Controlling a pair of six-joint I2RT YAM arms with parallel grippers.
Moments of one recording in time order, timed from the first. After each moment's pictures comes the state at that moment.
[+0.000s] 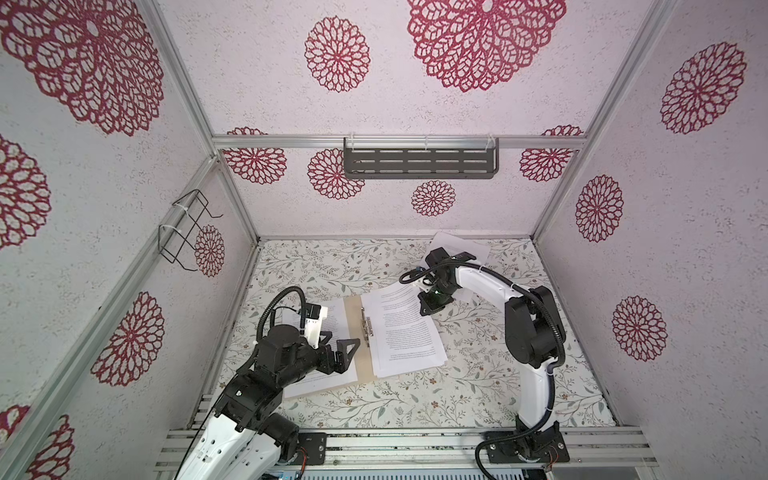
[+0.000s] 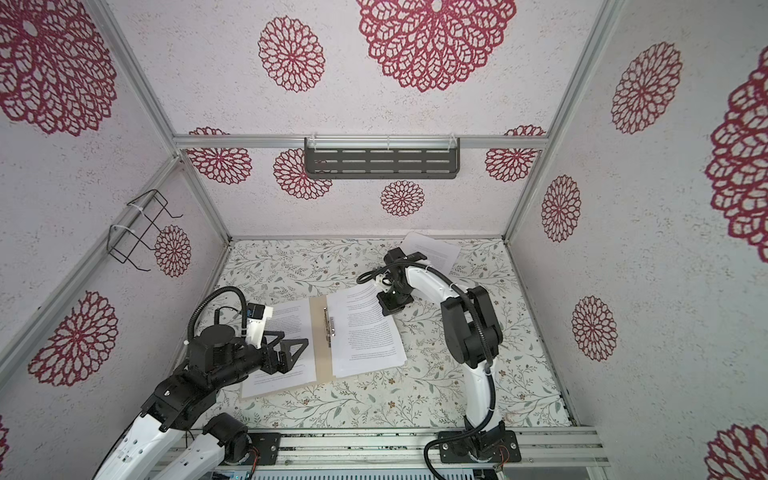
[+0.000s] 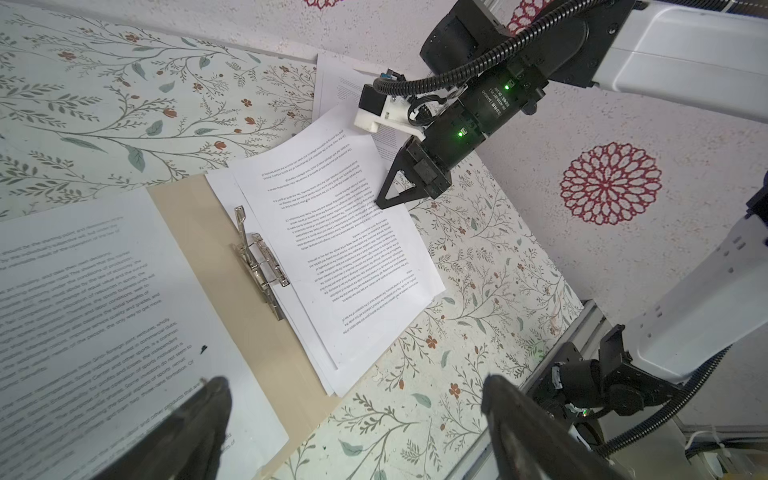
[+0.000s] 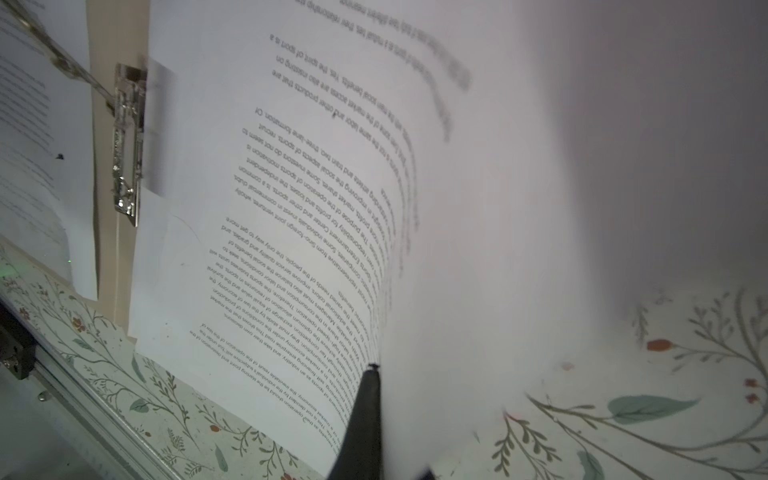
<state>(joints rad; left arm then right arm) -0.48 0.57 0.65 -0.58 0.25 -0.38 0.49 2.05 1.66 -1.01 -0.32 -0.12</state>
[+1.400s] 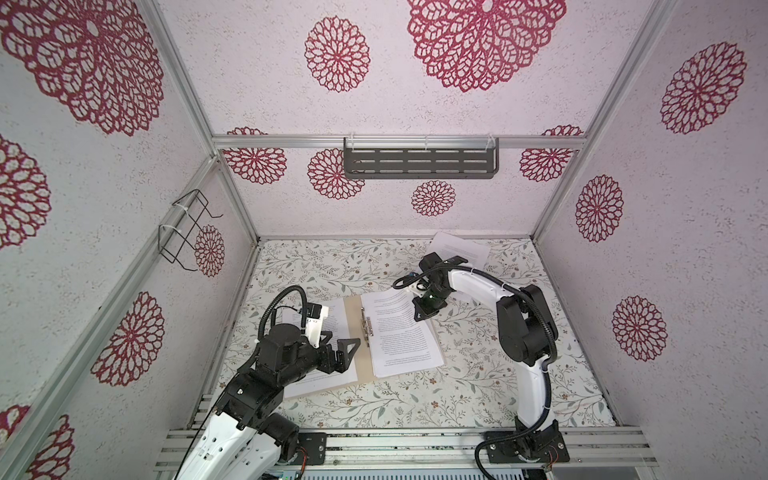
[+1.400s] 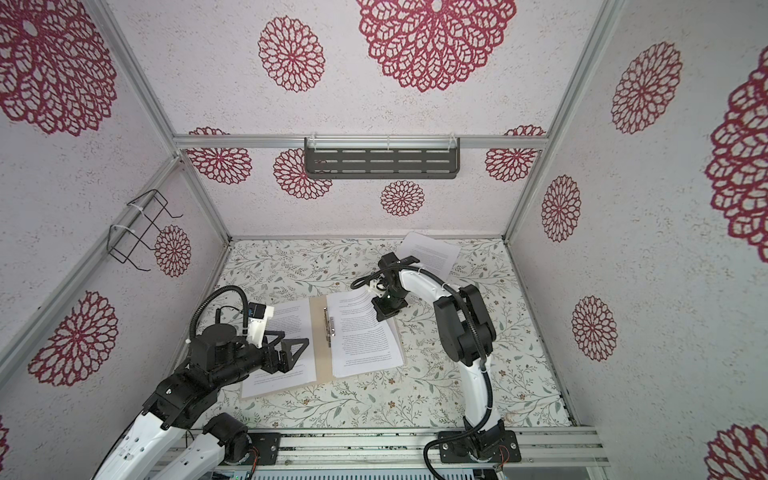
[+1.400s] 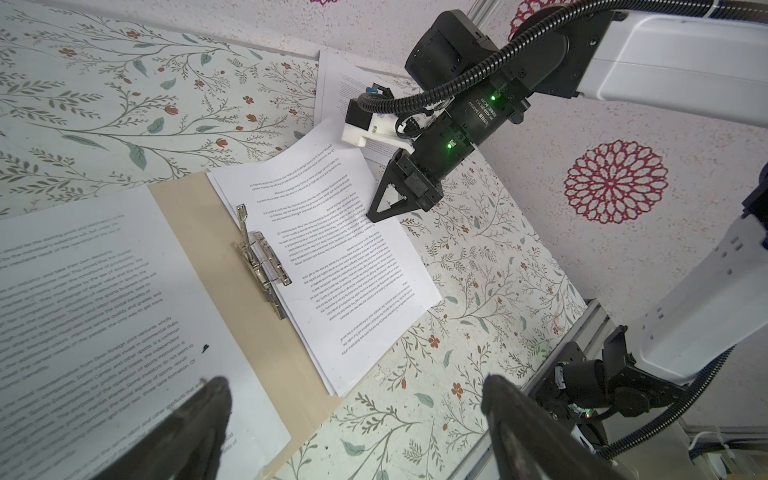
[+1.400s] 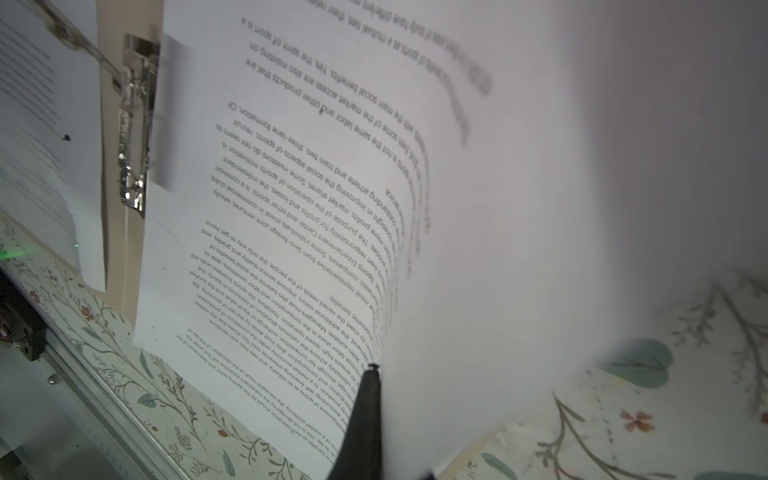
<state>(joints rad) -0.48 0.58 0.65 -0.57 0.25 -0.38 0.52 2.09 1.66 -1.00 -0.37 -0.13</state>
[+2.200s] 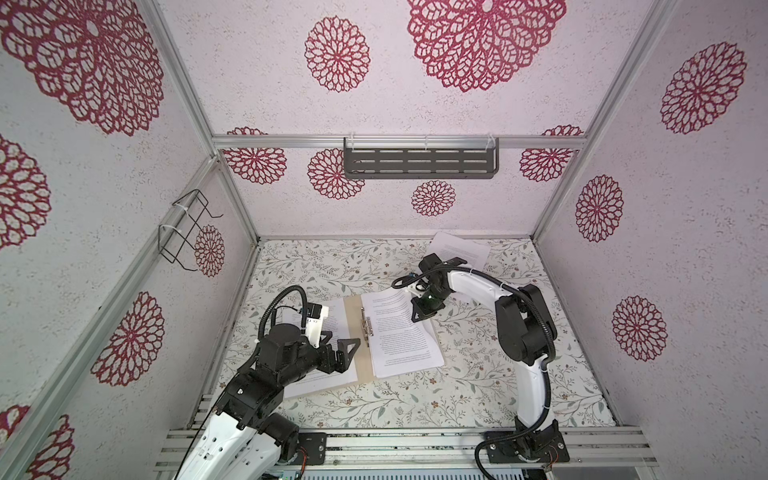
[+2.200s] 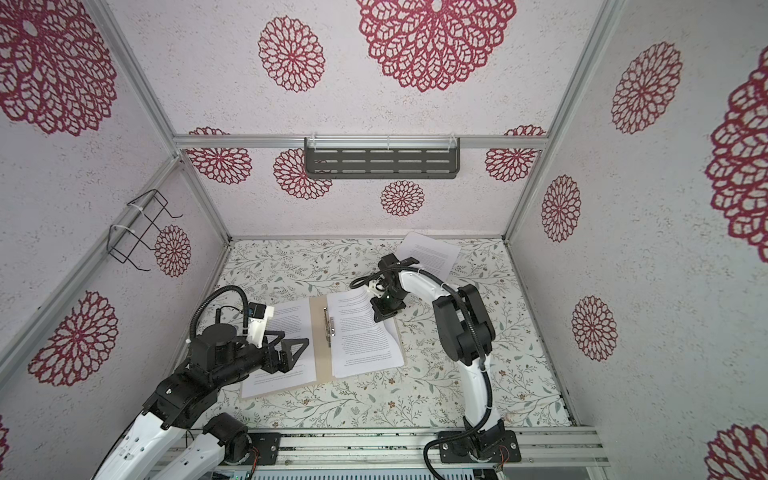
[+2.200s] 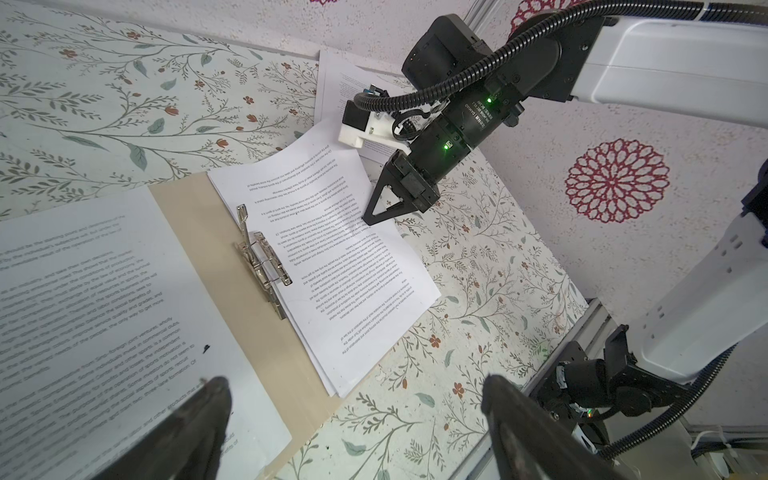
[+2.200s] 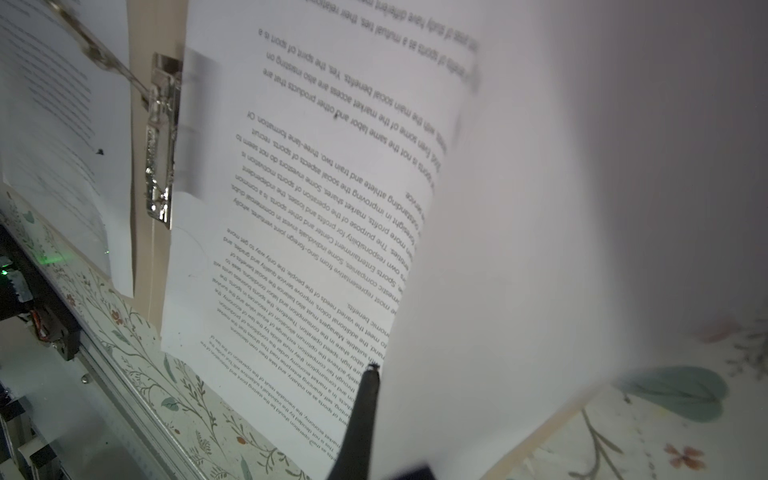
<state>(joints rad) -0.48 0.58 0.65 -0.57 0.25 -0.38 0.52 2.10 1.64 -0.97 -0.42 -0.10</state>
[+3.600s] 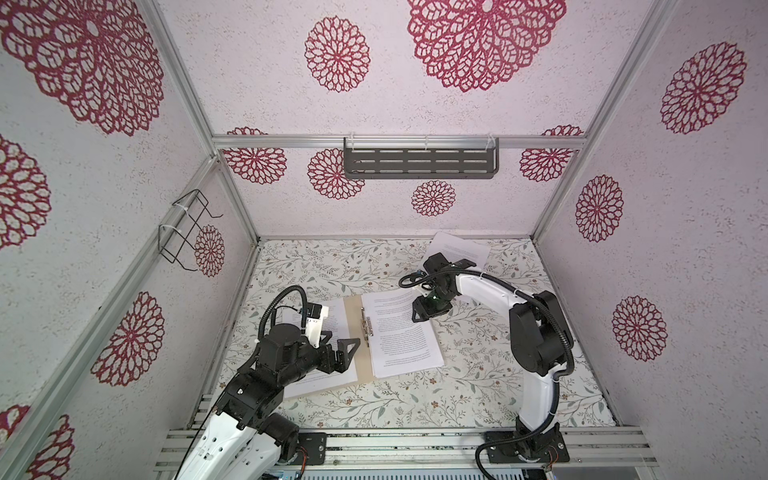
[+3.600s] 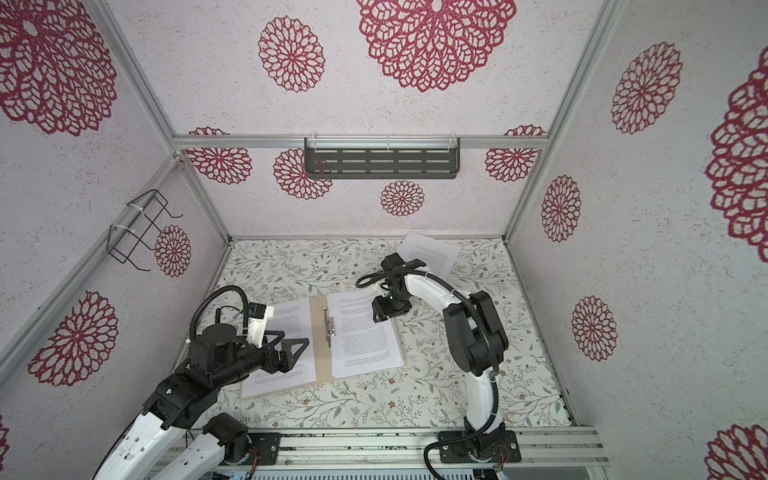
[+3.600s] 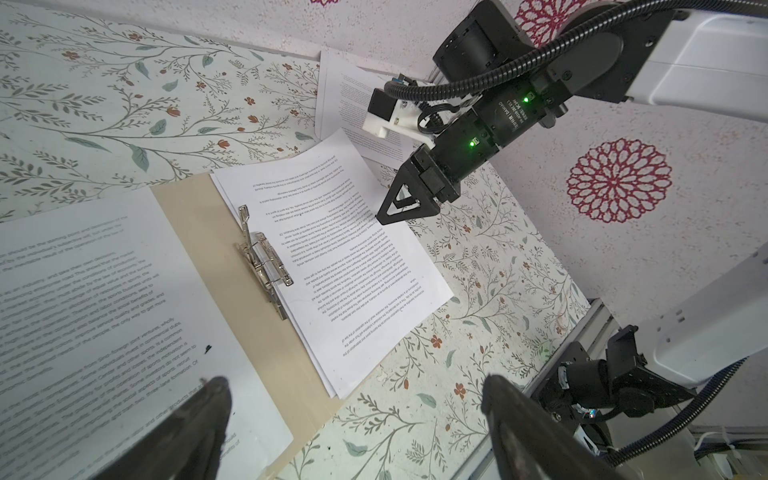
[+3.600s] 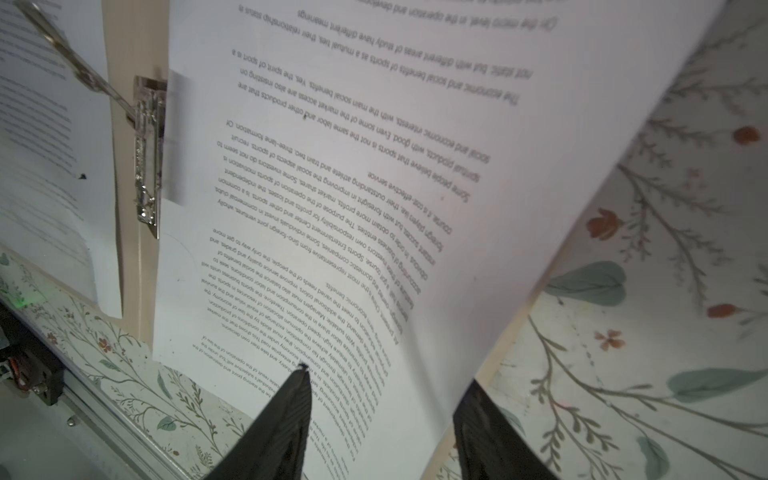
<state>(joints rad) -0.48 0.58 0.65 -0.57 0.25 -0.38 0.53 1.96 1.54 -0.92 -0.28 0.03</state>
